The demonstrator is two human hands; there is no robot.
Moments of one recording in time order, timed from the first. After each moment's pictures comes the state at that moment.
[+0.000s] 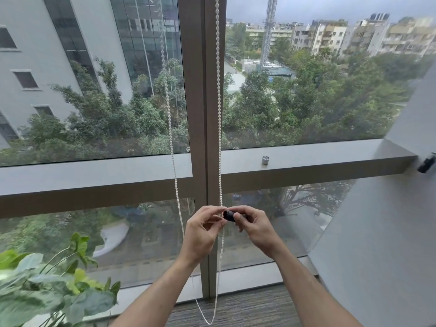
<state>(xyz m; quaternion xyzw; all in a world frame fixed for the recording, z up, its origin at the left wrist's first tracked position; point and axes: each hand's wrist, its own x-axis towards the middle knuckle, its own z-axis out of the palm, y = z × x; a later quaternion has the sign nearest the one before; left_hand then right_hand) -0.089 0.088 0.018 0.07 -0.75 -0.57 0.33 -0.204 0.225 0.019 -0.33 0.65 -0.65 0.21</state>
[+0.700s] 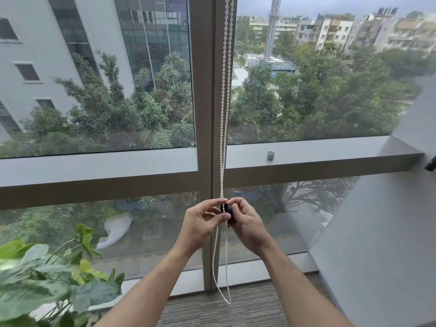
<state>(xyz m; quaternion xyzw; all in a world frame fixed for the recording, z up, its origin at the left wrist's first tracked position) -0.080 0.073 0.035 0.09 -0.73 -0.61 0.29 -0.177 0.193 0.017 -0.20 0.49 -0.77 0.34</state>
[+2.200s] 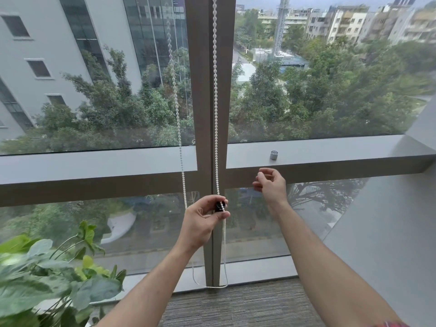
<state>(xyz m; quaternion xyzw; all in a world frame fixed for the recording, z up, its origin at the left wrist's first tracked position) -0.096 0.073 0.025 0.09 -0.67 -0.68 0.28 -0.294 0.187 0.033 -0.09 0.71 -0.69 0.10</state>
